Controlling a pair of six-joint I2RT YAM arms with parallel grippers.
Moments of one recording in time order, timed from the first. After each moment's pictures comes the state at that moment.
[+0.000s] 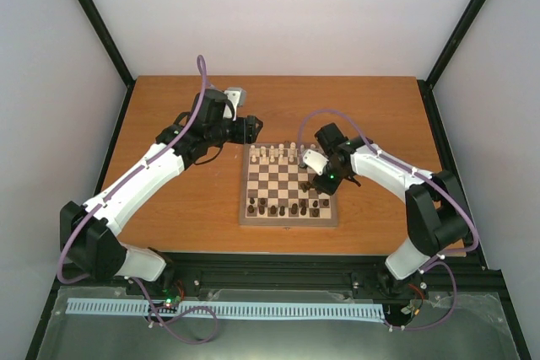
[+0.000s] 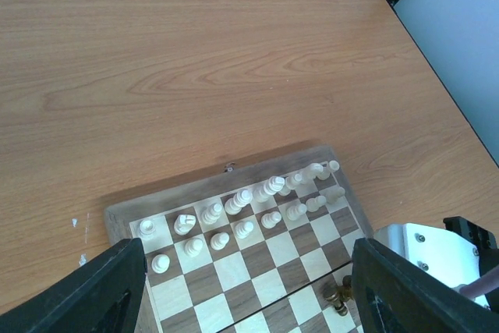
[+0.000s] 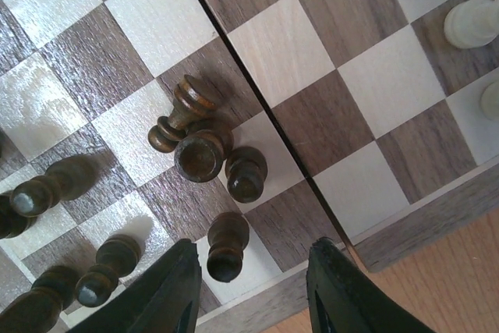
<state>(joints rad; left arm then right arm) -0.54 1.39 1.25 -0.46 0.09 -0.38 0.50 1.60 1.06 -0.79 -0.12 -0.52</state>
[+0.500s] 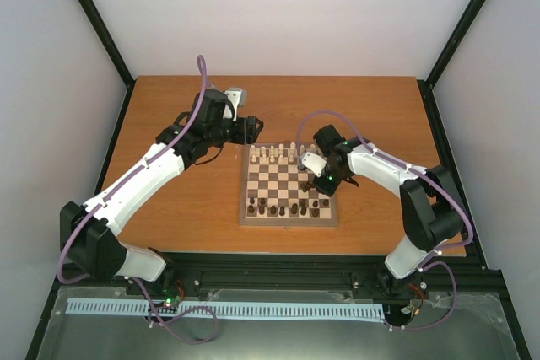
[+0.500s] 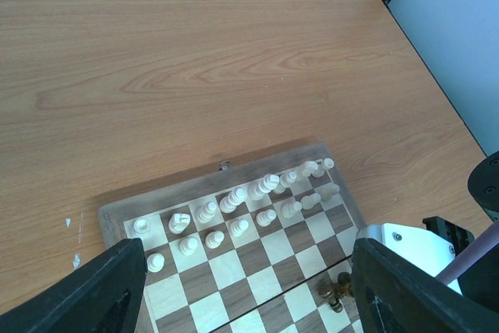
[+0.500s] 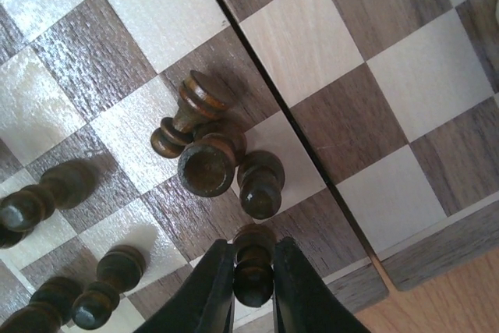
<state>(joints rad) -0.54 1.39 1.25 -0.46 0.11 -0.38 0.50 1.64 1.06 -0.79 -0.14 -0.51</state>
